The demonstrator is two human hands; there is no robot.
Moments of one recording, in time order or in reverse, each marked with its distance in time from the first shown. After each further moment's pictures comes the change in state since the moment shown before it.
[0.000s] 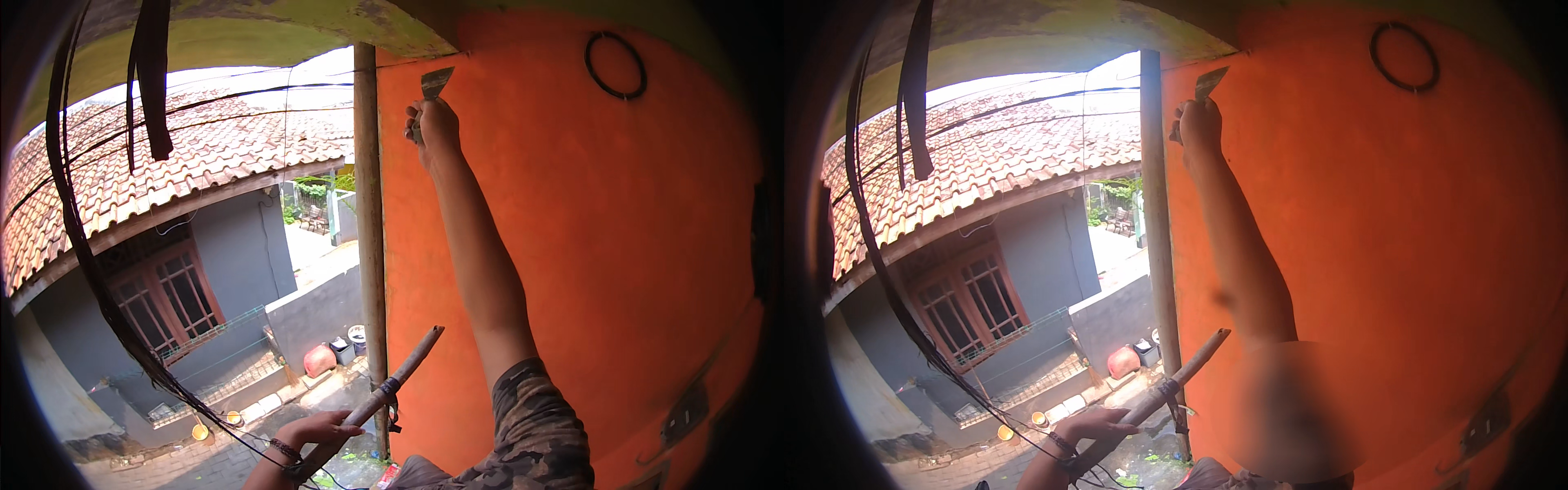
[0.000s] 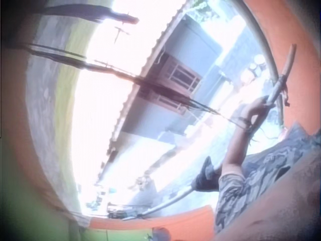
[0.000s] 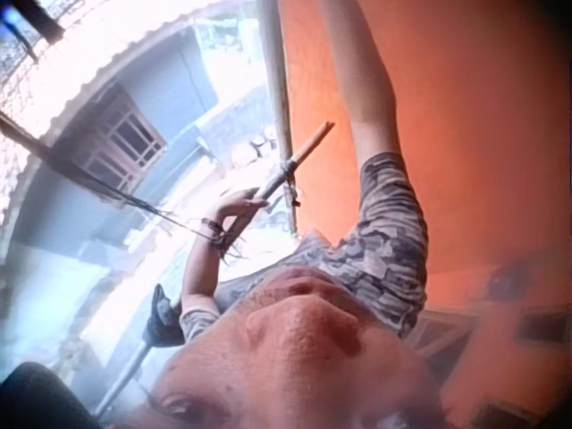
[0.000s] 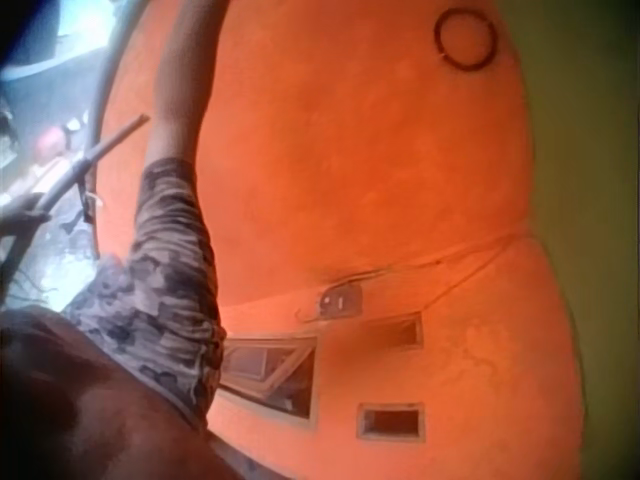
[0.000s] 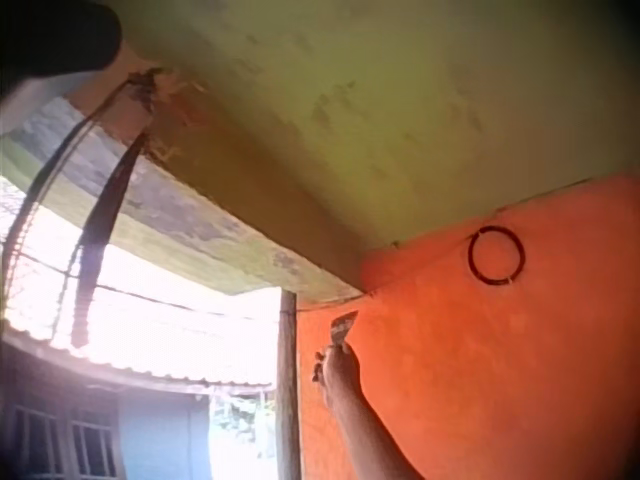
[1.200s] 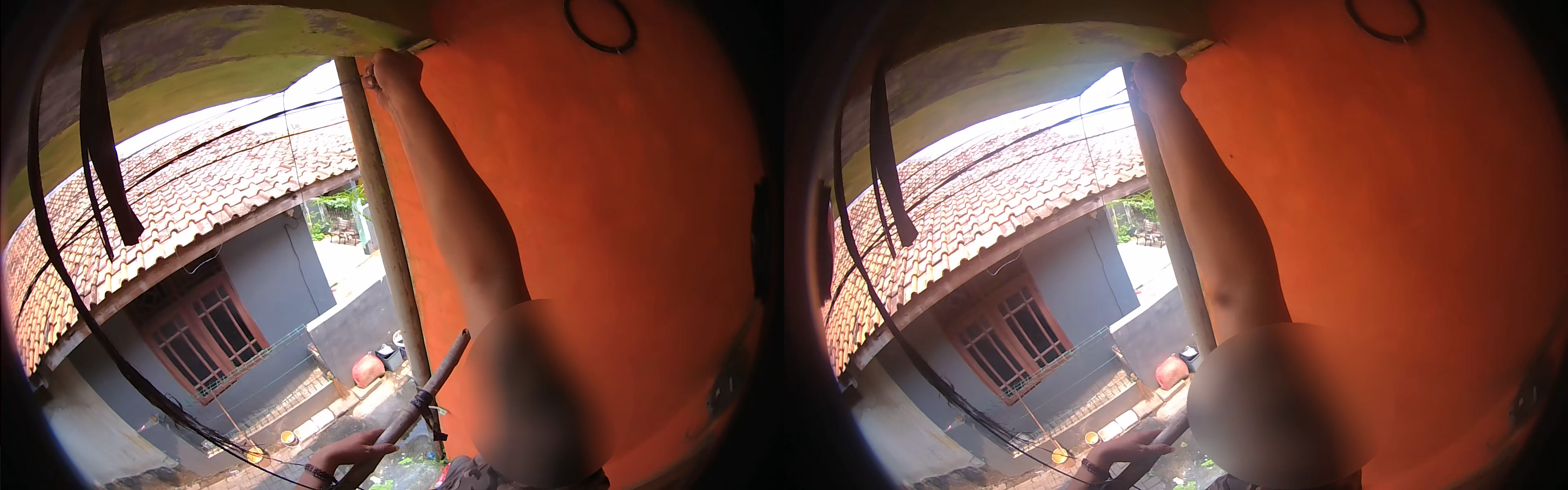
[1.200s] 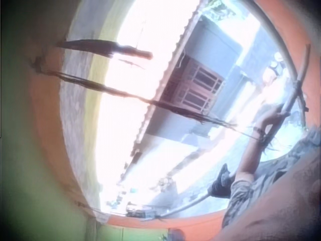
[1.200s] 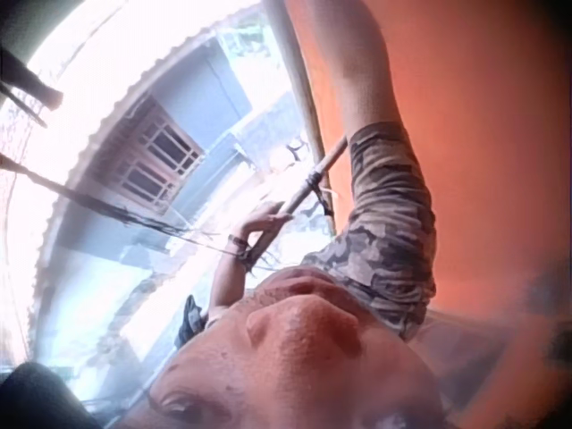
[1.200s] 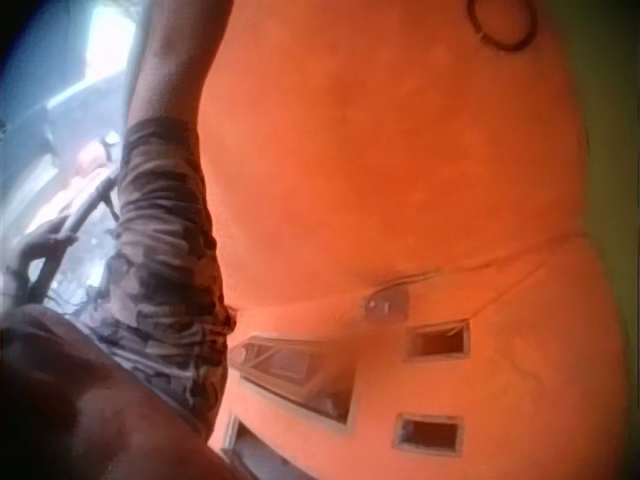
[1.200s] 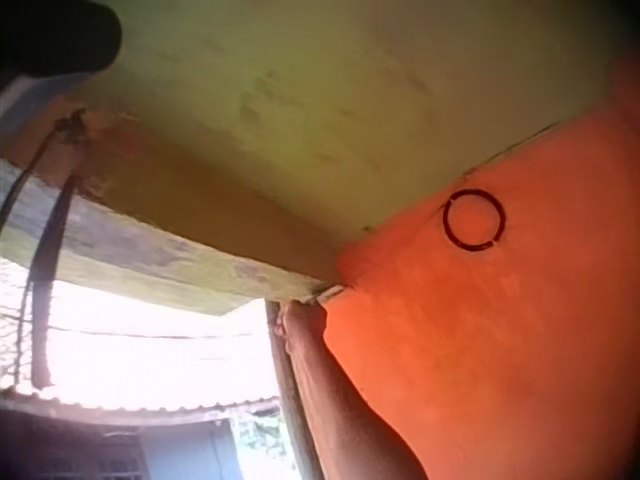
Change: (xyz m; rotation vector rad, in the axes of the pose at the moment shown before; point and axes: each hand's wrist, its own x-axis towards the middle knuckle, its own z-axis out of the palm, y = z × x) left_hand 0.014 -0.008 0.008 -0.115 -0.032 -0.050; right_hand 0.101 -0.025 0.027 0.205 0.036 -0.132
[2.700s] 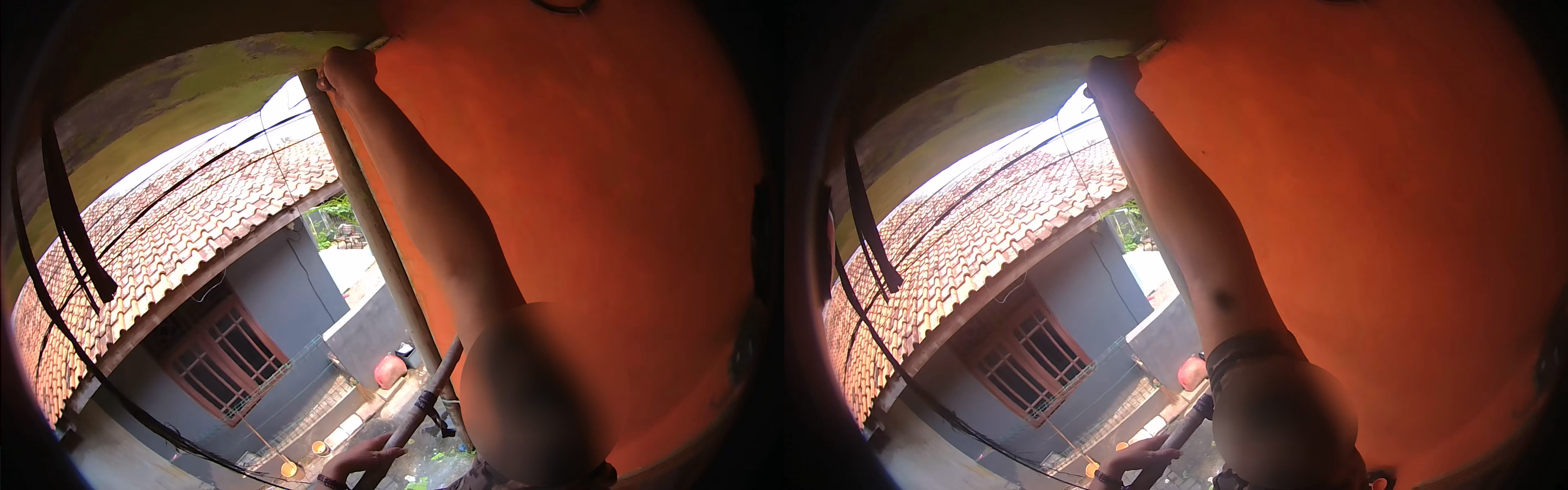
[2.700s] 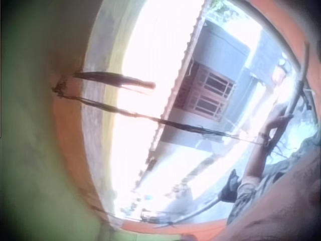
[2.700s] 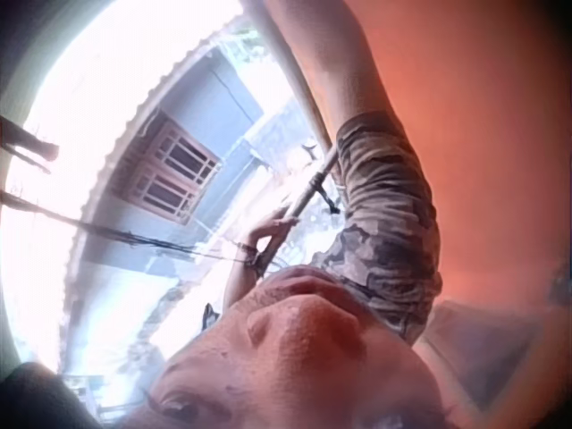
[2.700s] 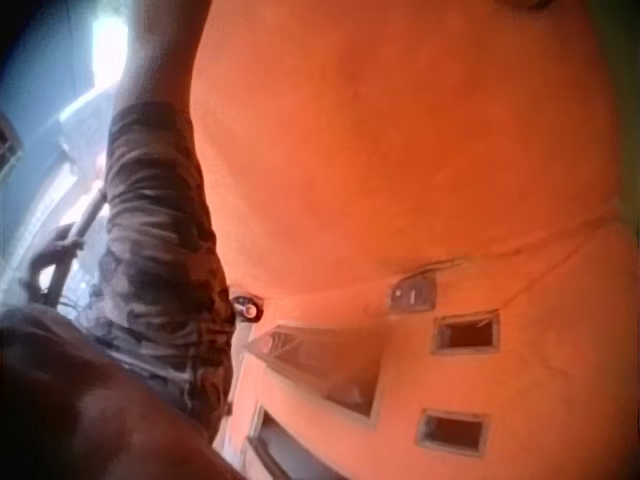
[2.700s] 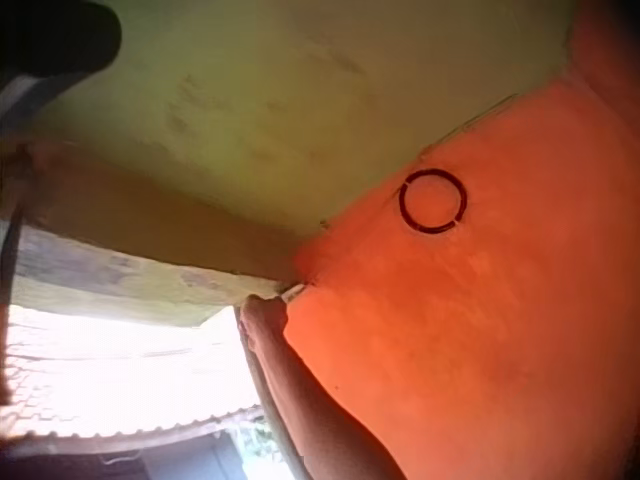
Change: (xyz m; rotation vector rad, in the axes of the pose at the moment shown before) left_hand 0.005 0.011 0.006 -0.087 0.015 -0.027; right_hand 0.024 -0.004 -0.008 0.078 -0.004 -0.067
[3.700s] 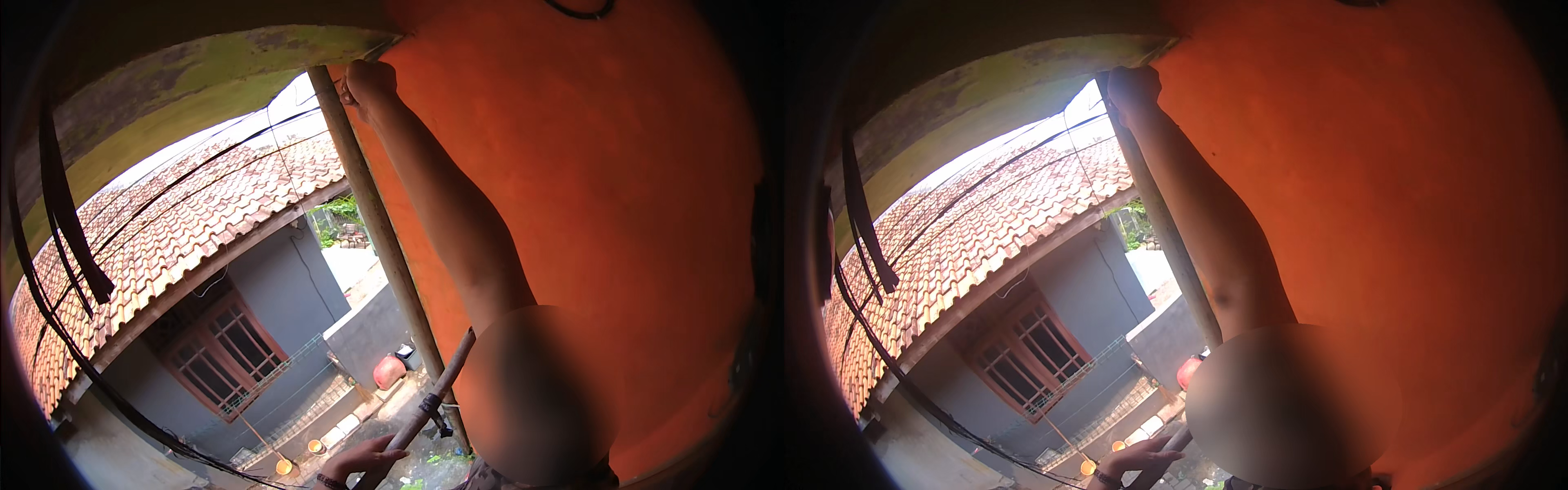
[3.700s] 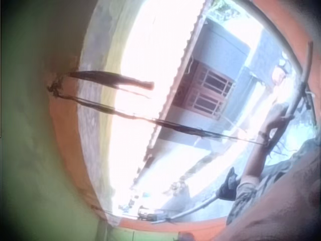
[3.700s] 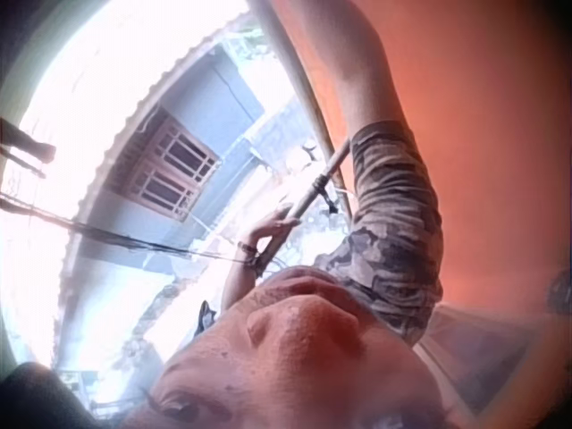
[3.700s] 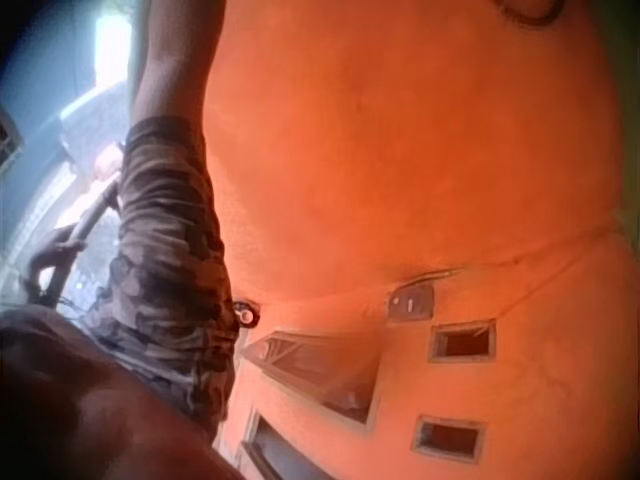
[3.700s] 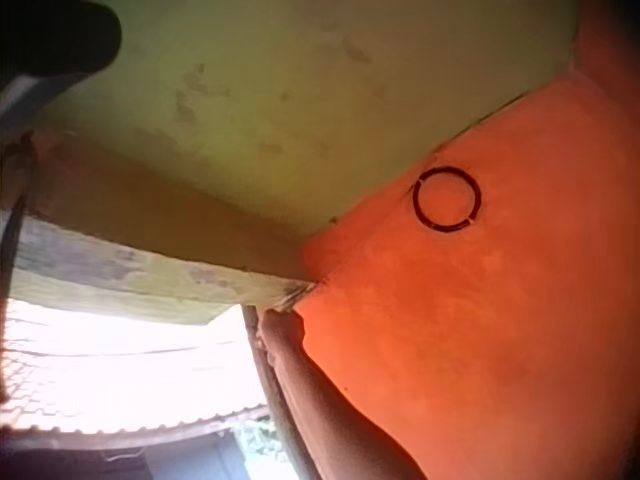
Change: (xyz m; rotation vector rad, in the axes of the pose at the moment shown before) left_hand 0.004 -0.012 -0.007 0.068 -0.032 -0.016; right_hand -0.022 0.013 -0.012 -0.128 0.079 0.150
